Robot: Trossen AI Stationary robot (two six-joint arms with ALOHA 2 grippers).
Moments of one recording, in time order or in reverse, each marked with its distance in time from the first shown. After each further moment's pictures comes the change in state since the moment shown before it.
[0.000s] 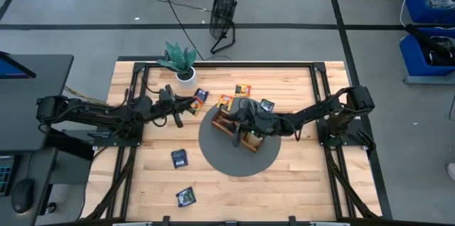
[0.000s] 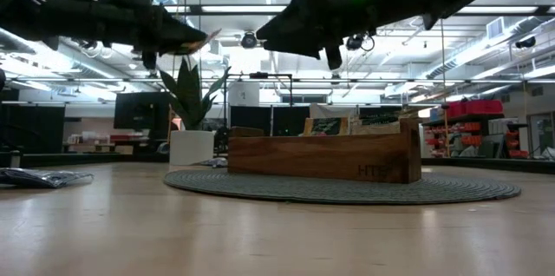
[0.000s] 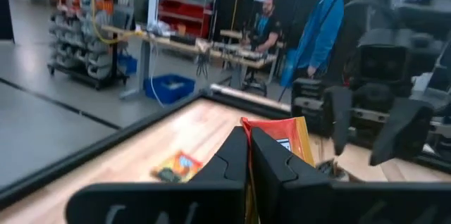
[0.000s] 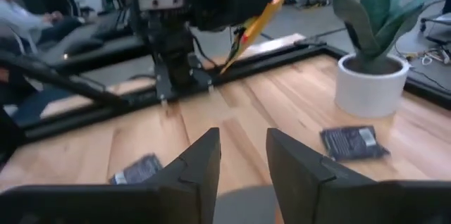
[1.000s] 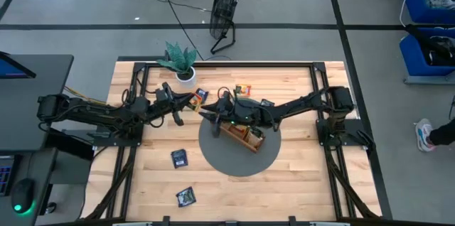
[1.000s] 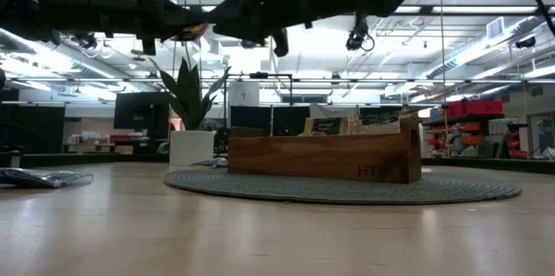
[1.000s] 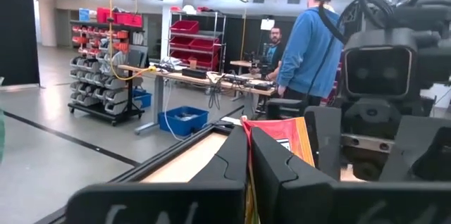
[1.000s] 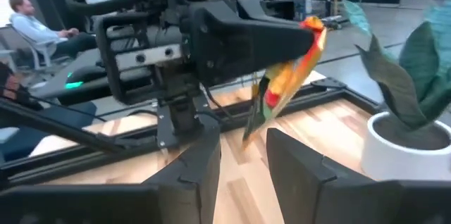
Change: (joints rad) left arm -0.028 0.017 0.002 0.138 -0.074 0.112; right arm -0.089 0.205 0.338 -0.046 -0.127 -0.078
